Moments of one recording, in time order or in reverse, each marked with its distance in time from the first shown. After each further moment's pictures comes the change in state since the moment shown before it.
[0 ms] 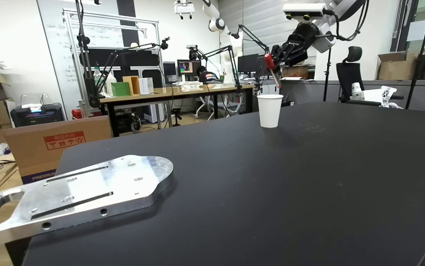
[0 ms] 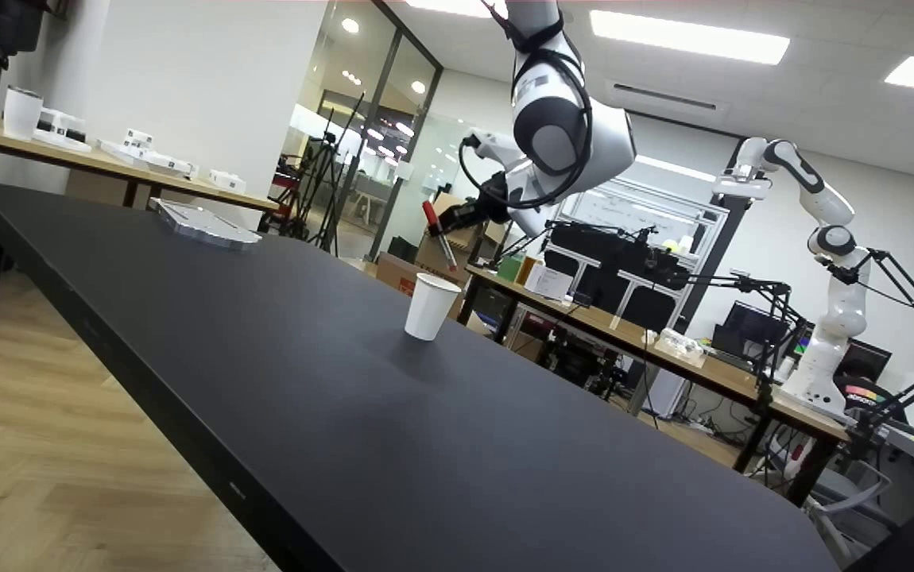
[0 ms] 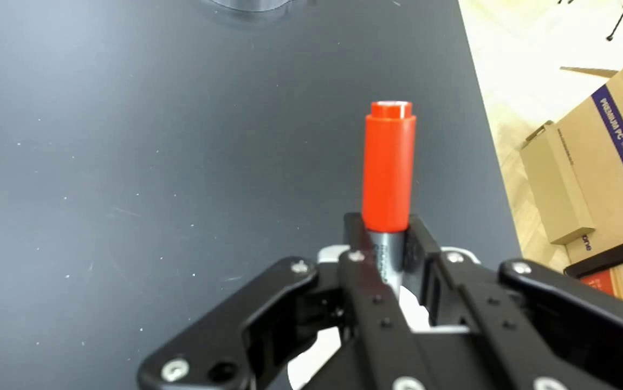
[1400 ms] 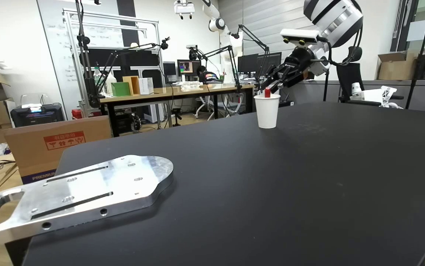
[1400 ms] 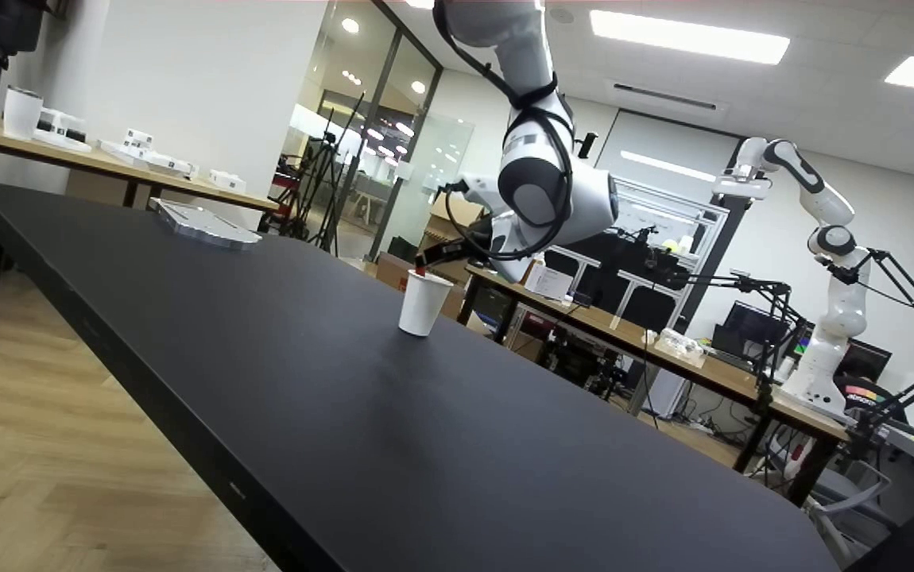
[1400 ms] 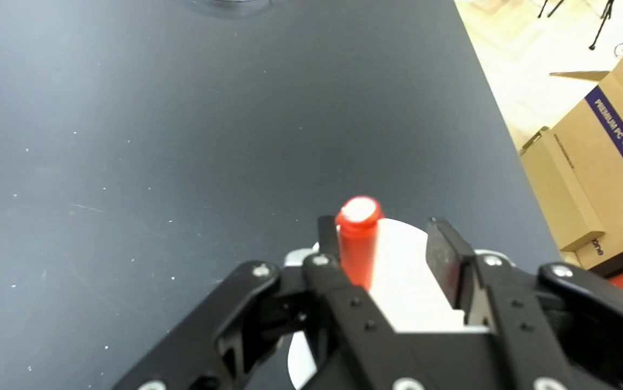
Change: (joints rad) arm -0.007 0.163 0.005 0.107 0.086 0.001 -0.026
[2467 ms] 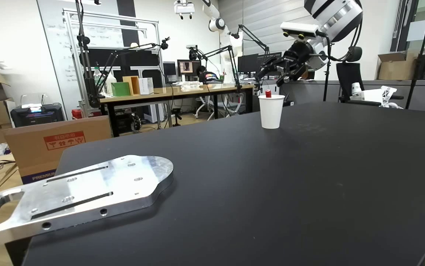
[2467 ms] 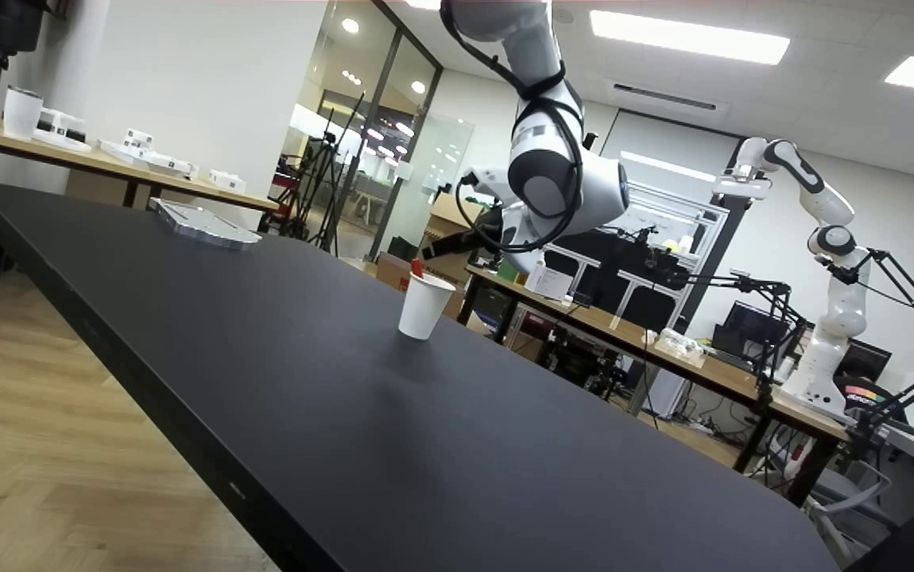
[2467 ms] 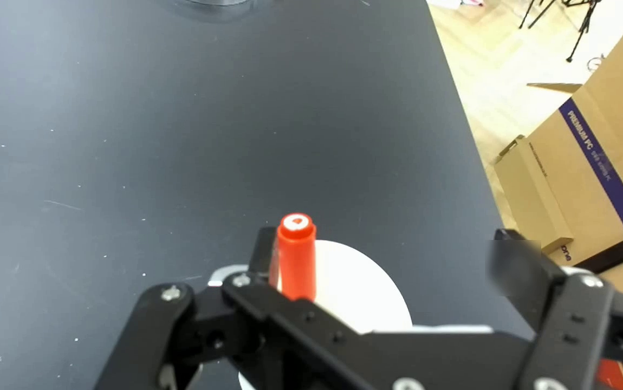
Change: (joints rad) arm -0.008 0.007 0.003 0.054 0.000 -0.007 -0.005
